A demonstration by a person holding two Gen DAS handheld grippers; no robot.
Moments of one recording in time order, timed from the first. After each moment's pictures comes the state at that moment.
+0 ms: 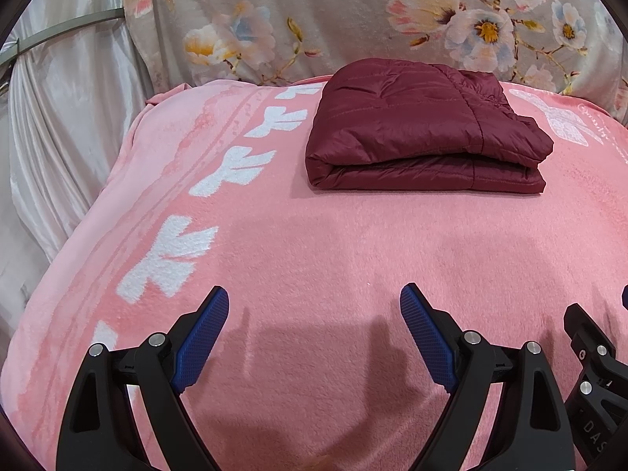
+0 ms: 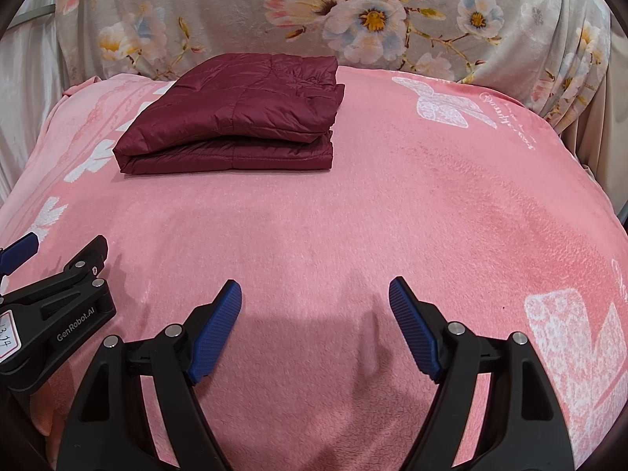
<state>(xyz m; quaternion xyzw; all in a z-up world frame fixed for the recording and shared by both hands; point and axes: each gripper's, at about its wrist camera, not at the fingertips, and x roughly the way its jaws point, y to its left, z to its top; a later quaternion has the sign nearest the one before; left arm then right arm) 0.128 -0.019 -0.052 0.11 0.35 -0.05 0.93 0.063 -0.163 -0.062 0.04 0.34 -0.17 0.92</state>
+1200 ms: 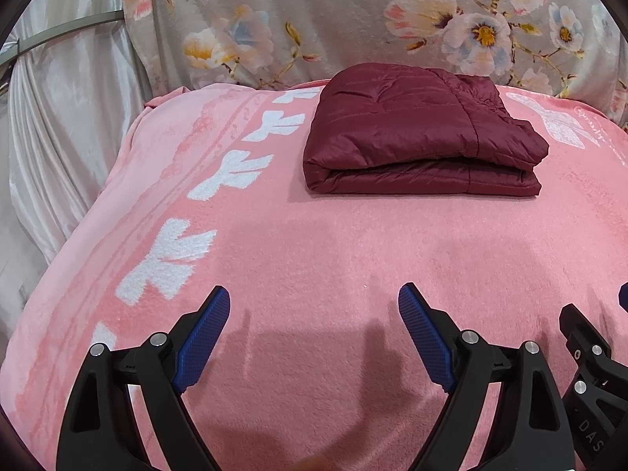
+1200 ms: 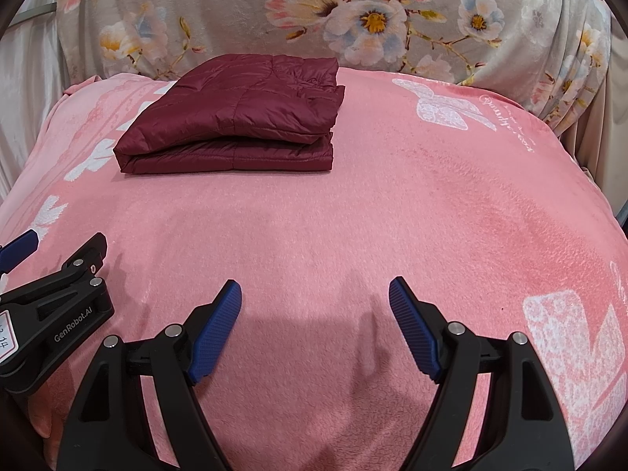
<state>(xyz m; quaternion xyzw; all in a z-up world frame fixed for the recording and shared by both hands) 0.126 -0.020 -0.050 0.11 0.34 -0.05 0.93 0.063 -0.163 -0.062 0.04 0.34 -0.17 0.92</state>
